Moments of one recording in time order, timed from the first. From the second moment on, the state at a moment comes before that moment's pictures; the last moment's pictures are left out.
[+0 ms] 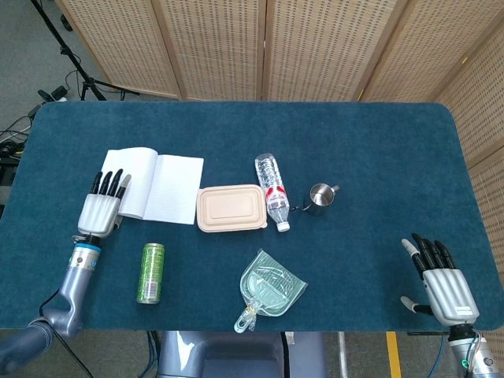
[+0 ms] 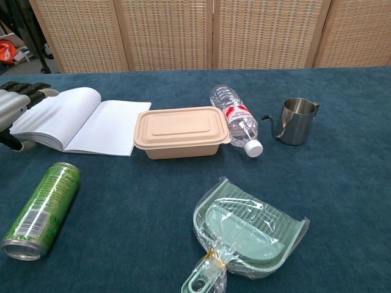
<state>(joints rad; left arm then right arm) -0.54 -1.74 -0.14 -0.80 1.36 1.18 0.21 0.10 -1.08 -0.01 -1.74 -1.54 1.38 -0.13</state>
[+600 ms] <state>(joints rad) -0.55 -1.84 -0.15 -0.64 1.50 1.52 -0.06 0.10 -1.07 -0.01 -1.75 -1.54 1.38 -0.13</state>
